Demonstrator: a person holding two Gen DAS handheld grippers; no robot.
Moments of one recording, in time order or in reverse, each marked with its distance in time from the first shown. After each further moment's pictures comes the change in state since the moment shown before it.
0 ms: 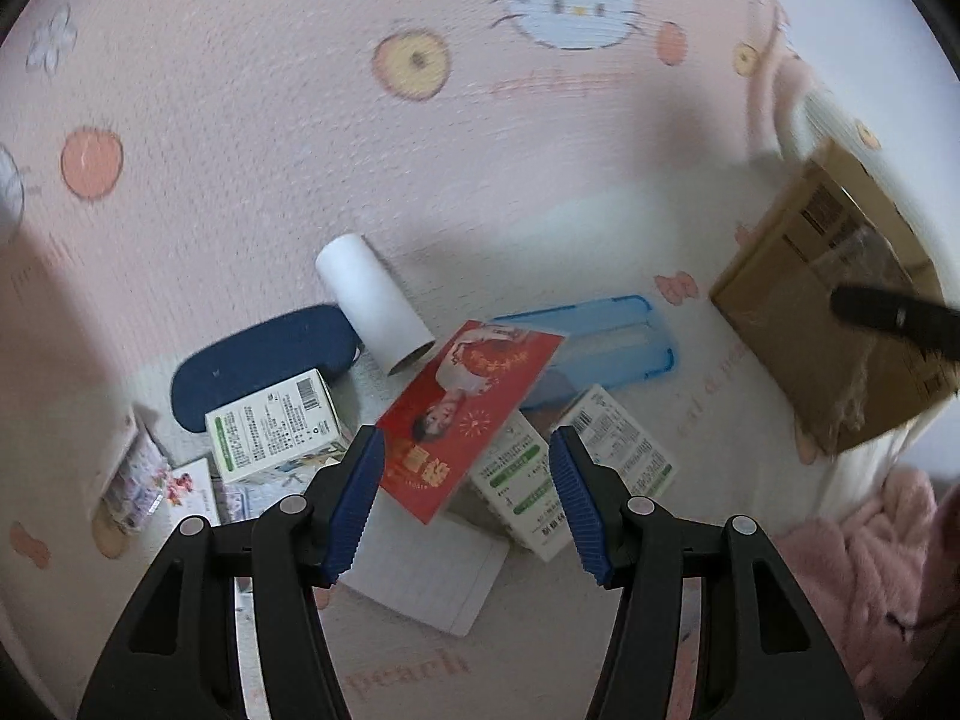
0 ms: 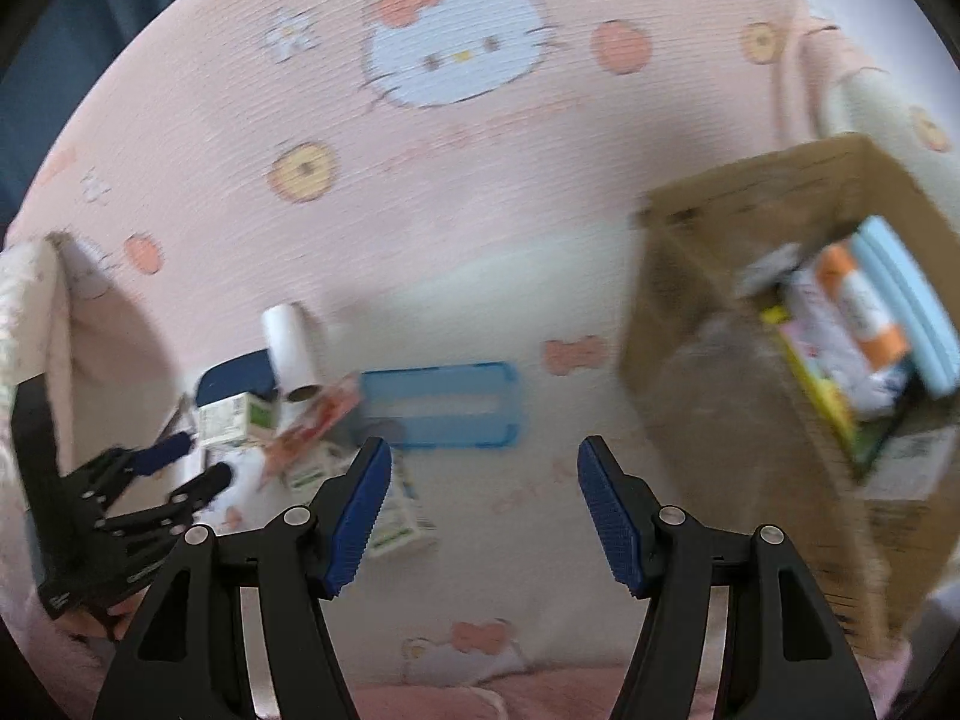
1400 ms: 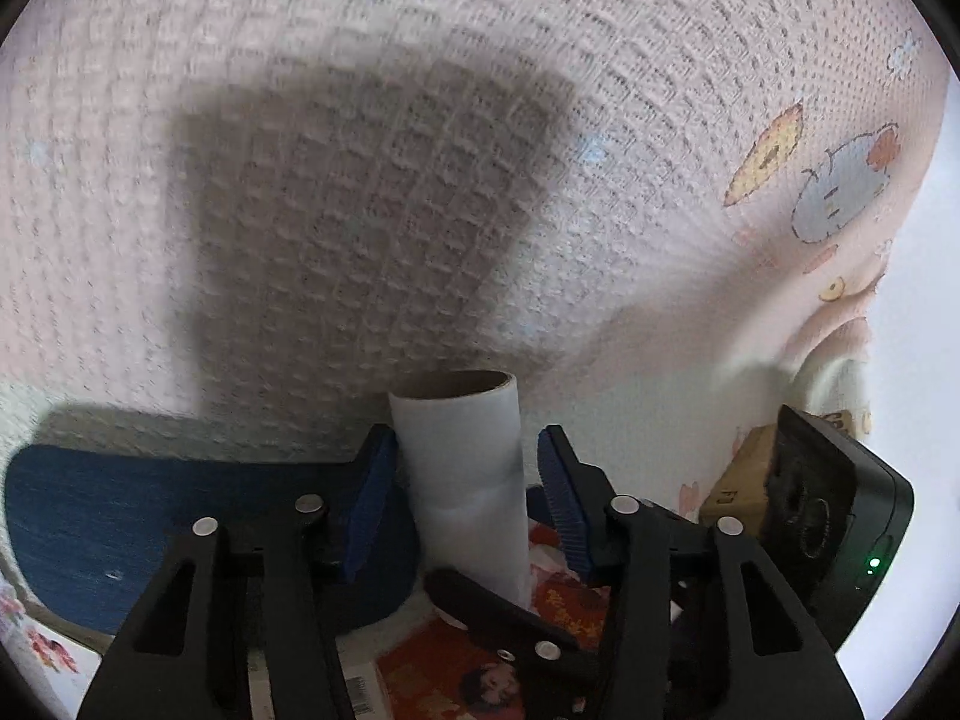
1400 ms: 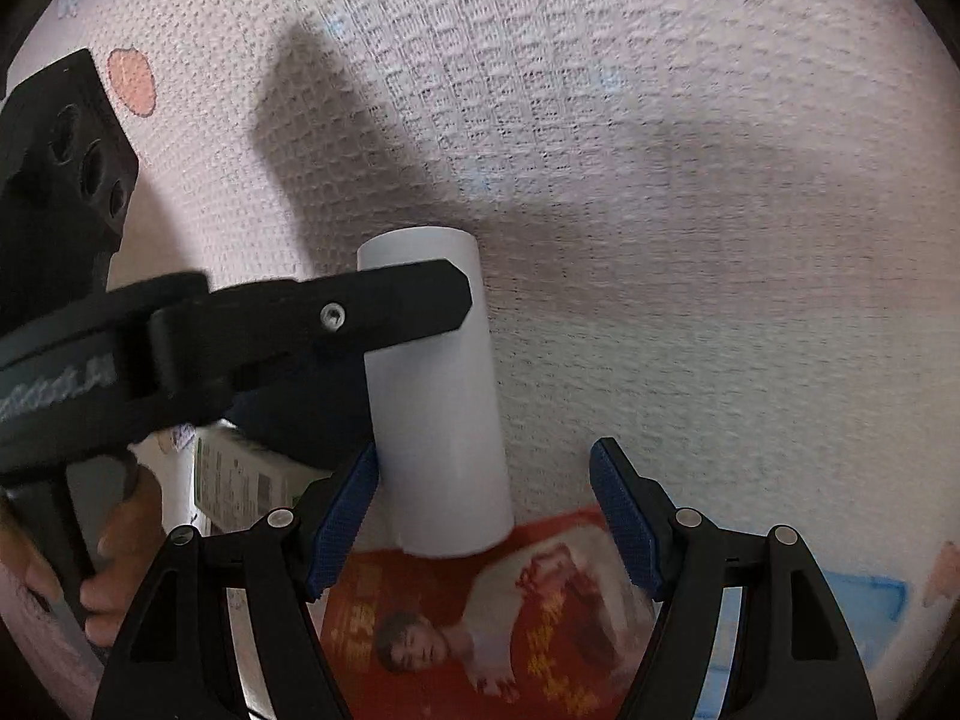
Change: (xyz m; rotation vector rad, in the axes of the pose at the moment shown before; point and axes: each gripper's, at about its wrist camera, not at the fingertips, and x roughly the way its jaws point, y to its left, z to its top) left arm 0.148 0.147 0.082 -0.512 0.105 -0.370; right arm 0.259 0.143 0.049 -0.236 0.274 0.276
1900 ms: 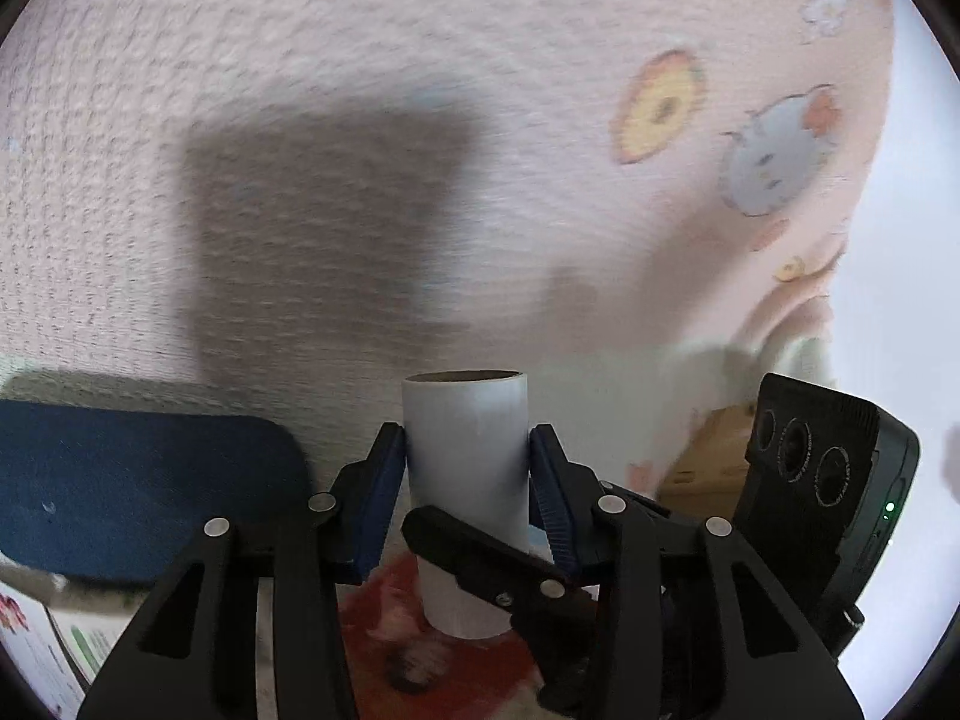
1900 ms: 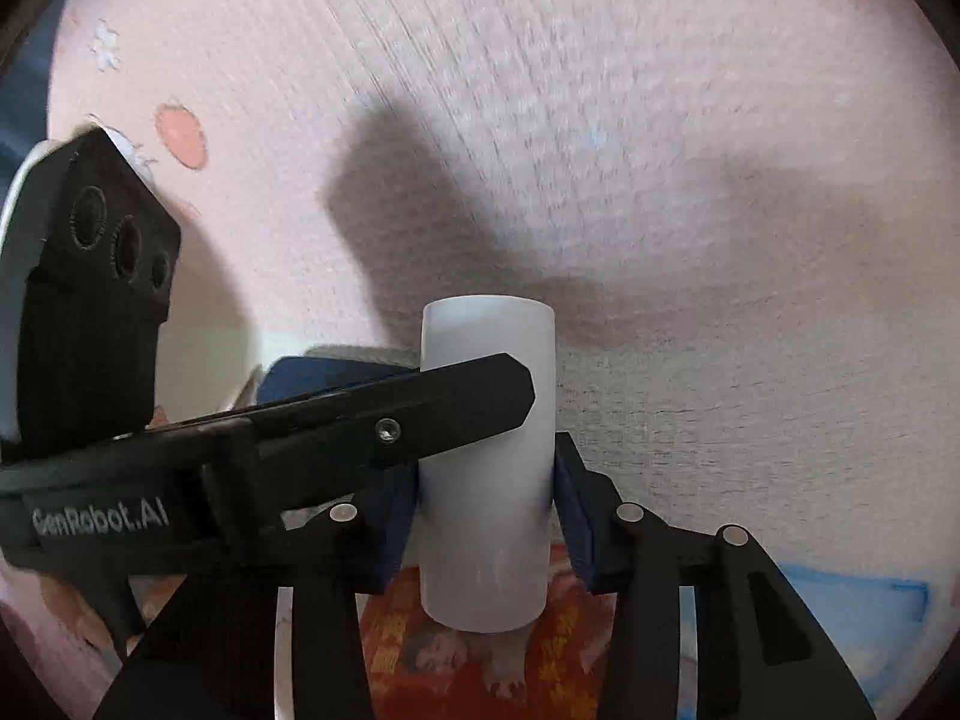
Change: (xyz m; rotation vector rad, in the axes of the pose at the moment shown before) left arm -0.013 -0.032 -0.020 0.050 -0.018 -0.094; right arm -0.043 -0.016 -0.019 0.031 -0.135 0.111
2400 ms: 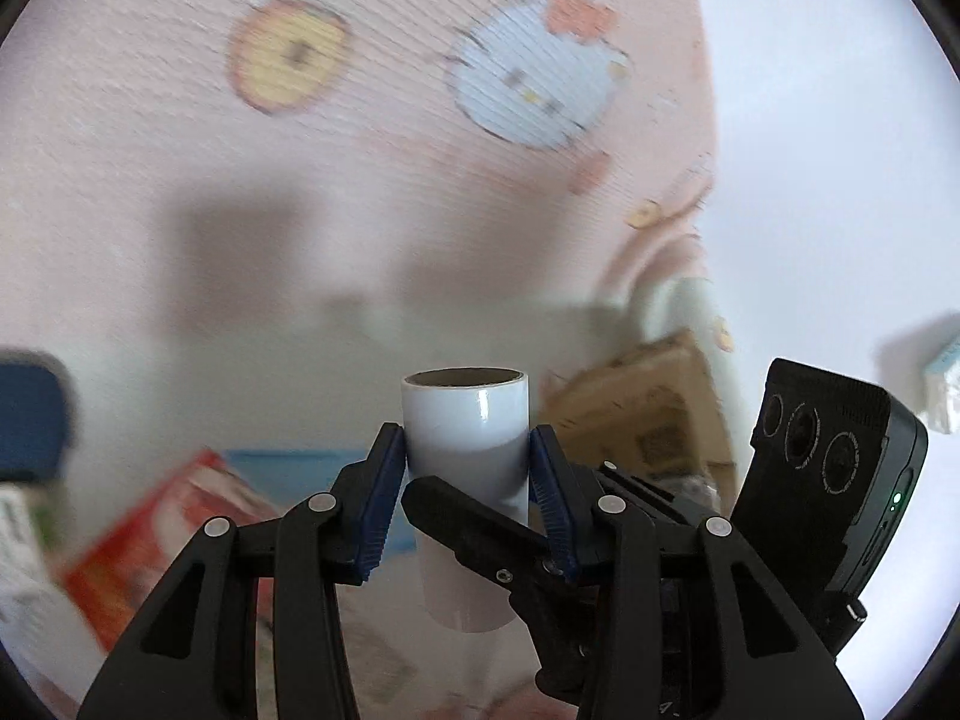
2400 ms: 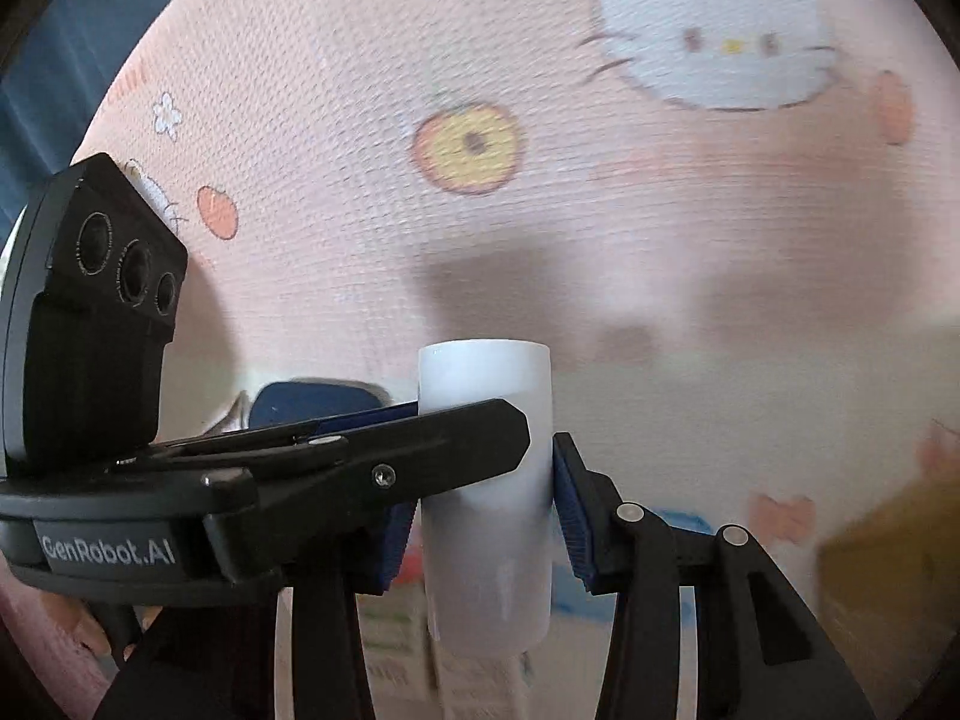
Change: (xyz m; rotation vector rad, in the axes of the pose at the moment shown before) left arm -0.021 -0.097 -0.062 0.153 -0.023 -0.216; right arm -0.128 -0.007 -0.033 -0.050 -0.181 -0.236
